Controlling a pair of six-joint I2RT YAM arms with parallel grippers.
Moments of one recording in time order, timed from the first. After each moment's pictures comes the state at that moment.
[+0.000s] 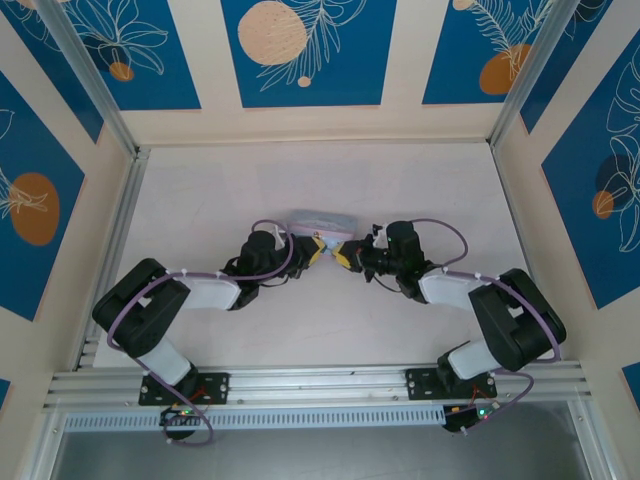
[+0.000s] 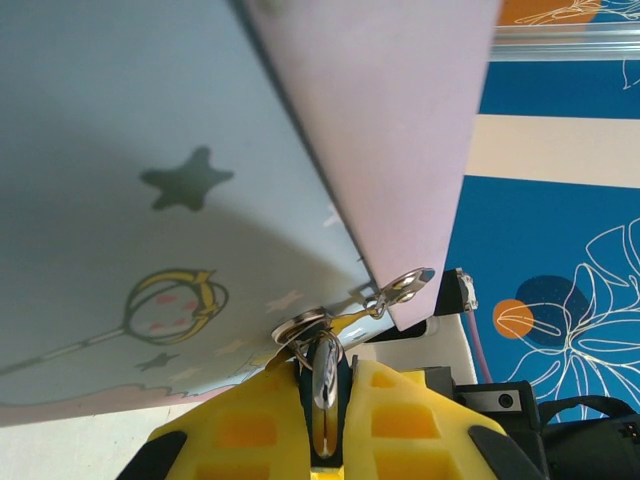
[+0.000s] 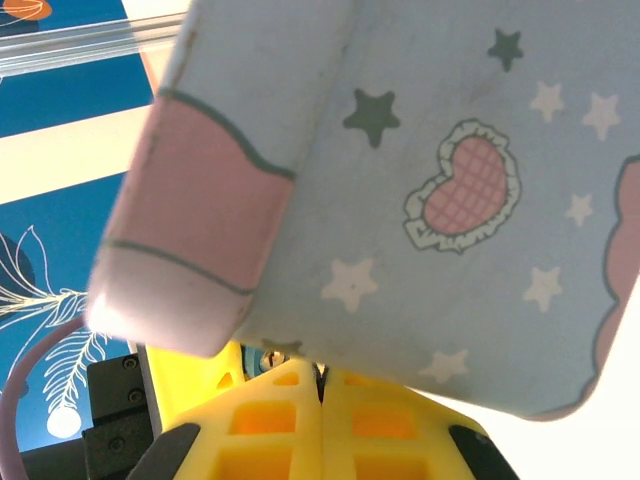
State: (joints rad) left arm -0.69 1.61 0.59 0.74 0.26 -1.47; right arm 0.46 1.44 0.50 0.47 -0.58 1.45
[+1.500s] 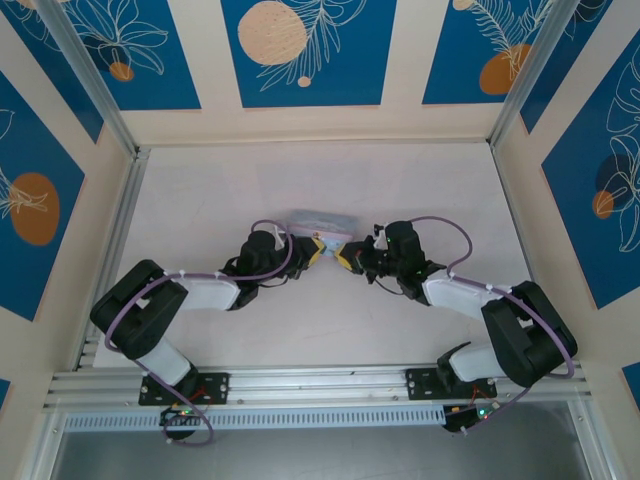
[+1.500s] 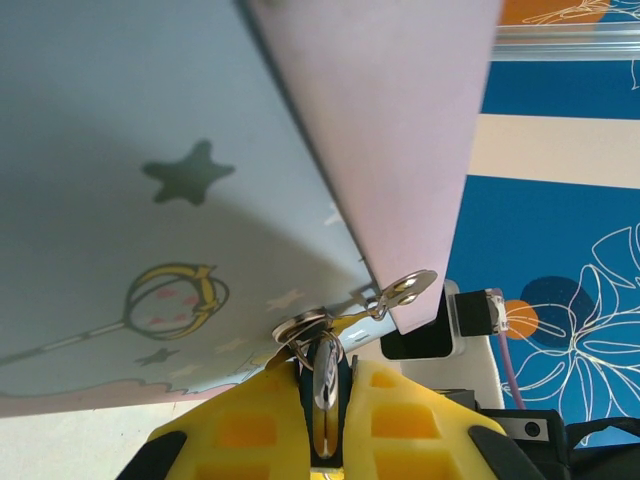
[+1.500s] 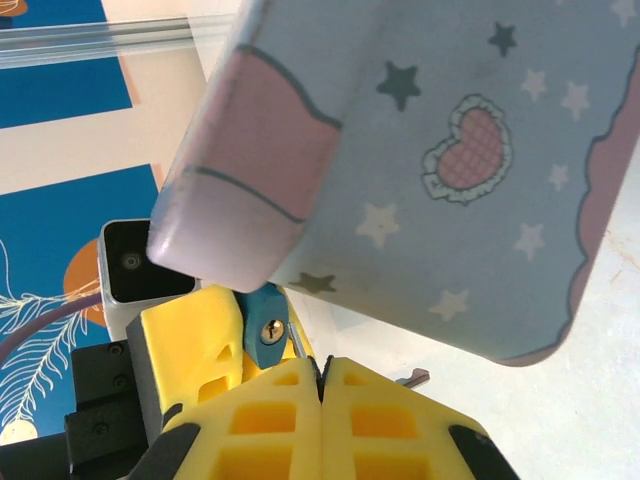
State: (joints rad) left arm -0.69 1.60 0.58 0.71 0.26 -1.47; right arm 0.50 1.36 0.52 0.33 -0.52 1.39
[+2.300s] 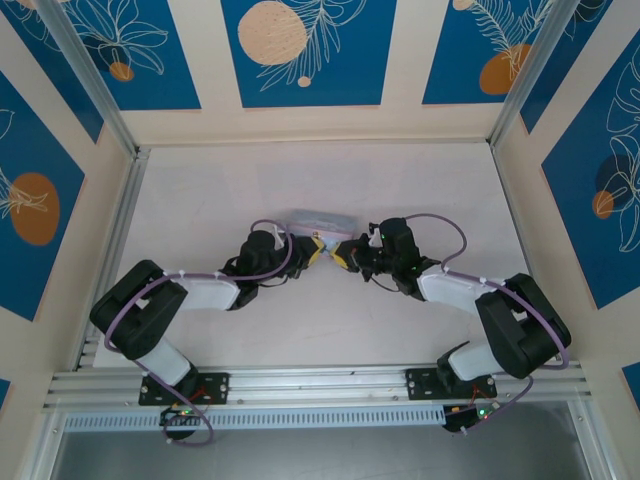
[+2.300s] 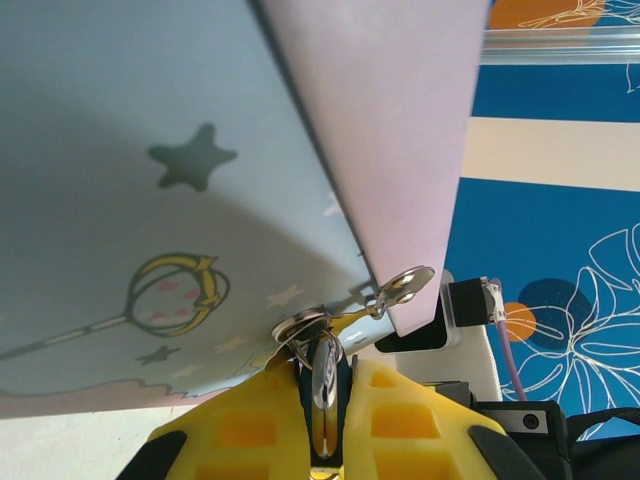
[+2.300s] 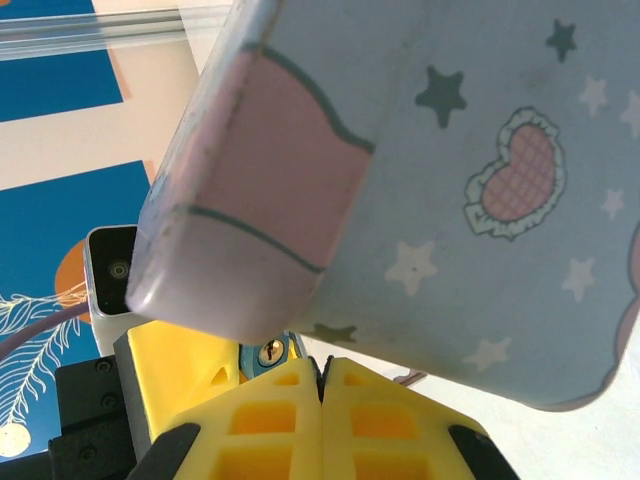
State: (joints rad) left arm -0.69 1.60 0.58 0.71 0.25 -1.47; right arm 0.52 1.41 0.57 0.32 -0.51 1.39
